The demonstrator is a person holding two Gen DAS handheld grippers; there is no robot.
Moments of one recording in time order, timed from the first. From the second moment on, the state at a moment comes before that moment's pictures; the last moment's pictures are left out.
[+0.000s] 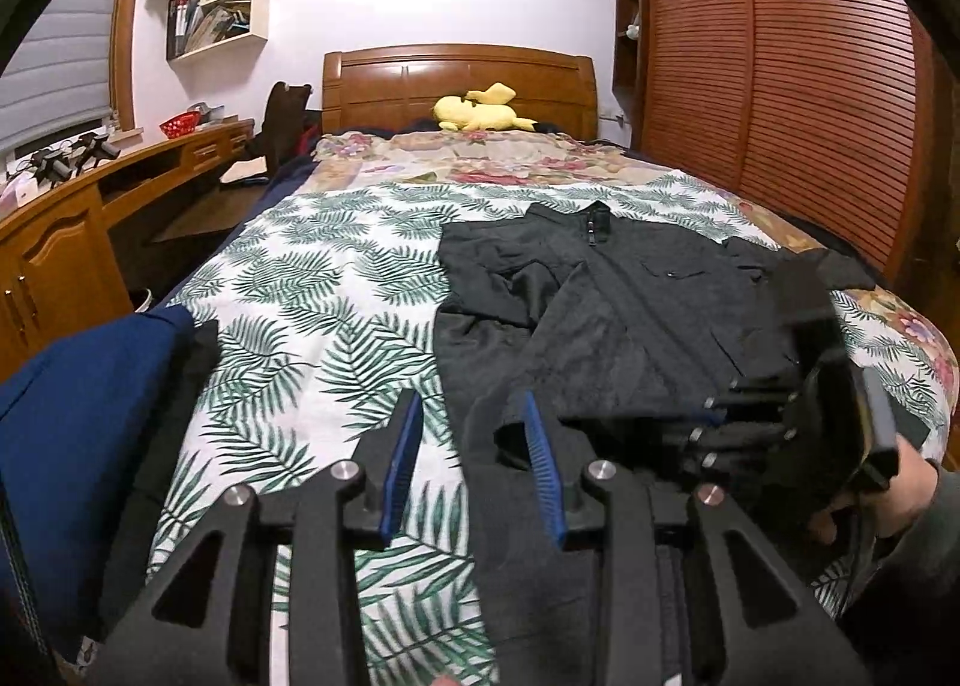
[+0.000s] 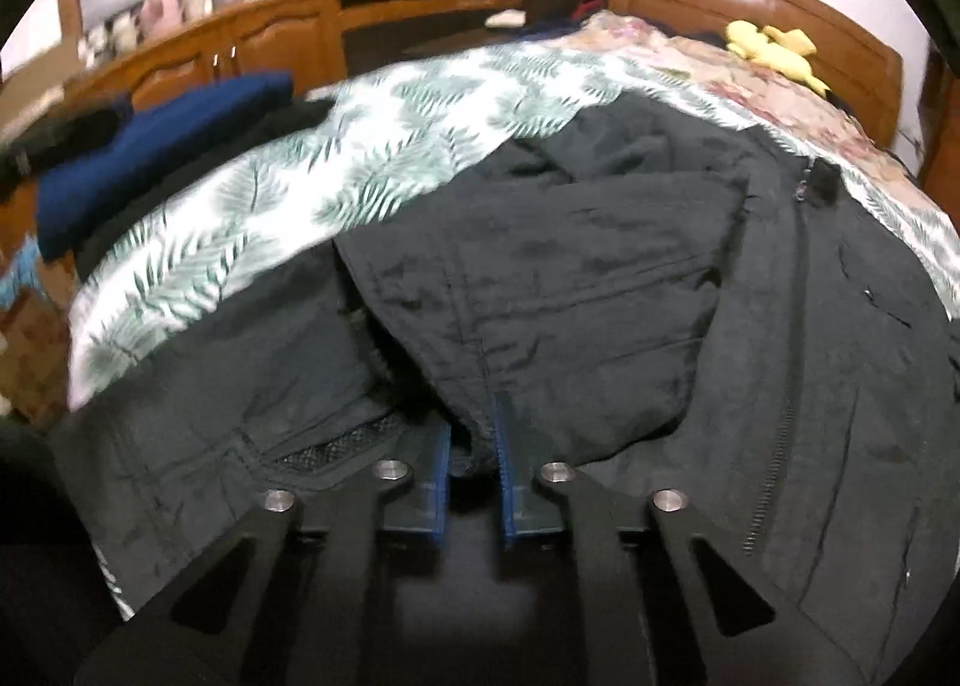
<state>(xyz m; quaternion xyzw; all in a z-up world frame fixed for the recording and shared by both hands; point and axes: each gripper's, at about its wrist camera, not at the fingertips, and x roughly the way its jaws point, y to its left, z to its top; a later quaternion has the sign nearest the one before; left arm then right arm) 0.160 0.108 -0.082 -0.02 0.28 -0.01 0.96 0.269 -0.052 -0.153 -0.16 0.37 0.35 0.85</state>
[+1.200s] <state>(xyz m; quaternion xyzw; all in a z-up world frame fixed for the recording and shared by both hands) 0.202 -0.025 -0.076 0.03 0.28 -0.09 0.96 0.285 -0.260 -0.124 -0.04 0.36 0.16 0.92</state>
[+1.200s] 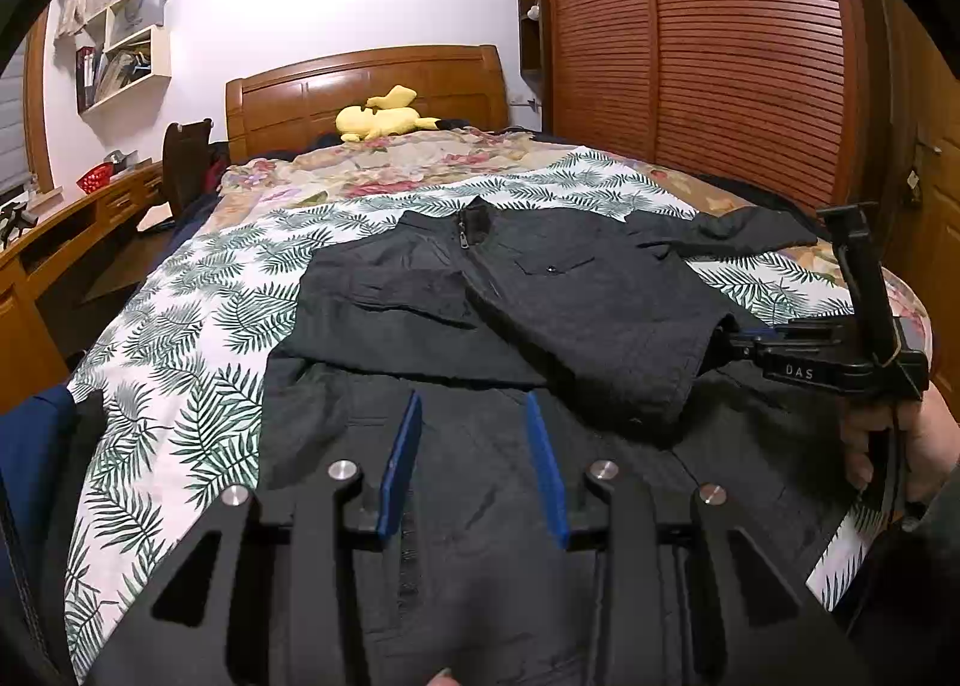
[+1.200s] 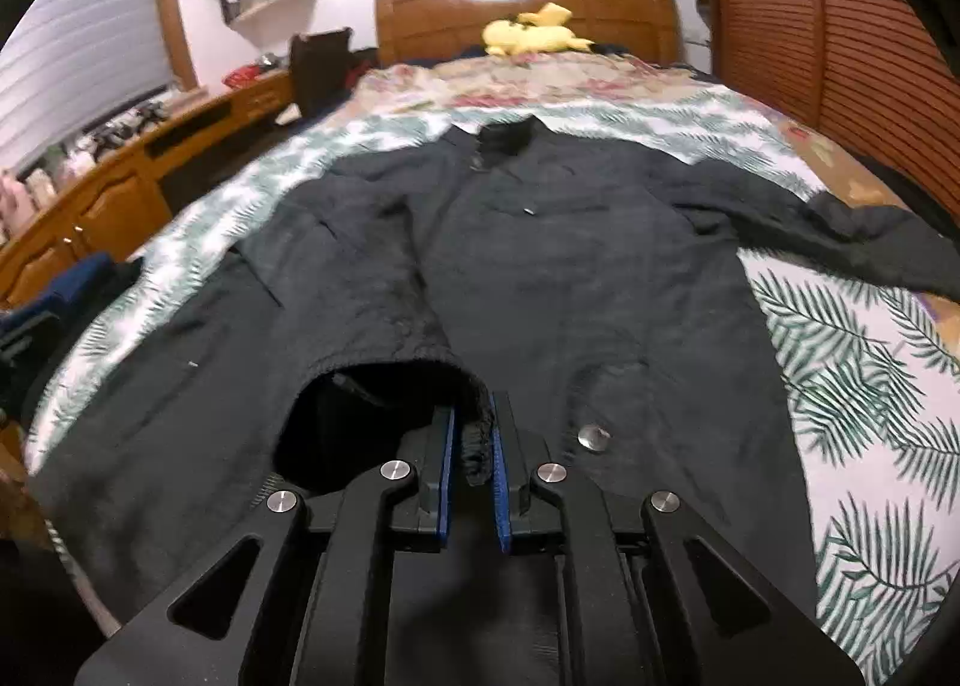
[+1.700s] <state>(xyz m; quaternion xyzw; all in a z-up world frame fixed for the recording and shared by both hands) 0.201 -0.028 -0.076 0.04 0.28 -0.10 0.96 0.254 -0.244 -0.089 -0.05 0.29 0.22 0.93</state>
